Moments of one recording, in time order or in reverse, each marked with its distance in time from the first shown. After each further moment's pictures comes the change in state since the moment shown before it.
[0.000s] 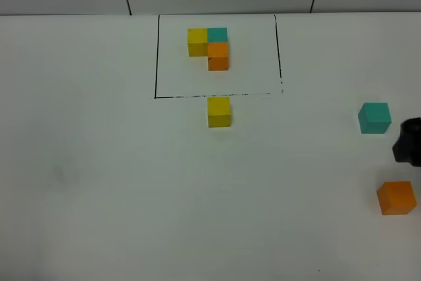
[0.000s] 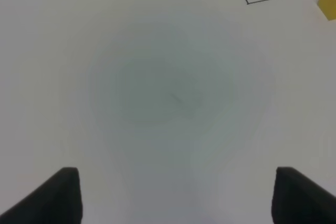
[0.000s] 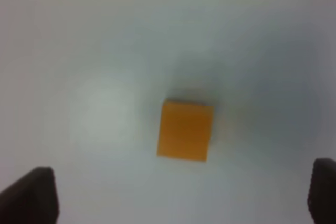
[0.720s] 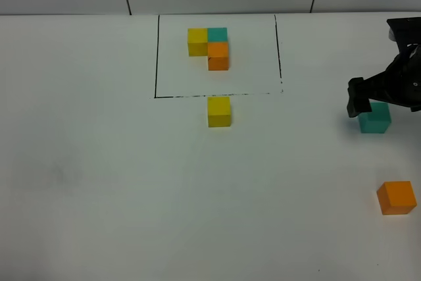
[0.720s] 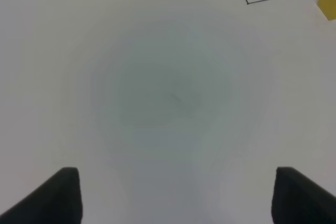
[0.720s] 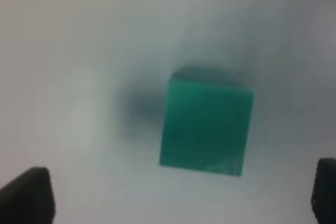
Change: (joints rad) left arm 0.000 0.000 0.000 0.000 0.000 0.000; right arm 0.000 0.586 -0.296 -0.002 -0.234 0.041
